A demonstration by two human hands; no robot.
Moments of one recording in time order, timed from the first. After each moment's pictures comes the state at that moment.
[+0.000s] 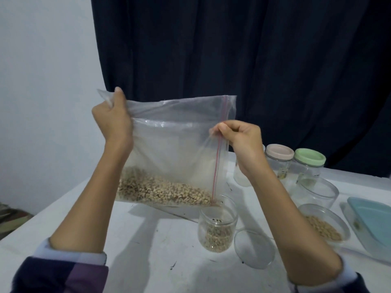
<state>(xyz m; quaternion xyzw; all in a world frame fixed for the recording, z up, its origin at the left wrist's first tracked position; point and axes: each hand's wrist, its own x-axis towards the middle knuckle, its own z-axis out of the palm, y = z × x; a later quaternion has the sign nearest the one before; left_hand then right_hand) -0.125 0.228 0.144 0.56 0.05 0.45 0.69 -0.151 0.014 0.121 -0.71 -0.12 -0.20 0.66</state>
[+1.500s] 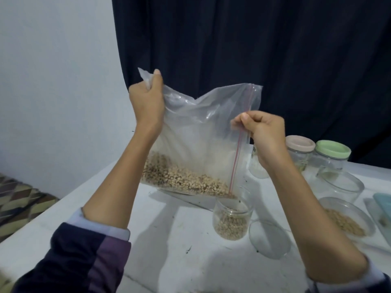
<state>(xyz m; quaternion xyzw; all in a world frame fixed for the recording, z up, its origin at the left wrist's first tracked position) -0.138 0.210 0.157 0.61 0.00 0.43 0.66 -0.156 0.011 0.118 -0.71 -0.09 -0.22 0.67</state>
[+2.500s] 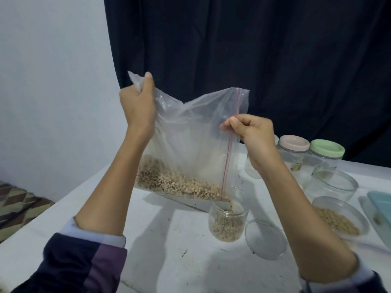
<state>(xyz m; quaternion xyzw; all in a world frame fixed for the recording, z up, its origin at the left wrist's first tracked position) -0.133 0.213 0.154 0.61 0.01 0.43 0.67 -0.153 0.010 0.114 -0.71 -0.11 -0.20 0.67</state>
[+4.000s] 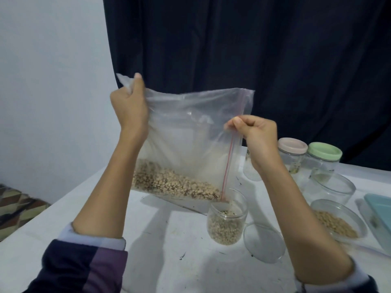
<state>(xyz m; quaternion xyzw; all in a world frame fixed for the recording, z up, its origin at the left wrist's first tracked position) -0.130 0.219 0.154 0.60 0.02 0.44 0.67 -0.149 0.011 0.116 -0.71 -0.10 -0.22 0.66</state>
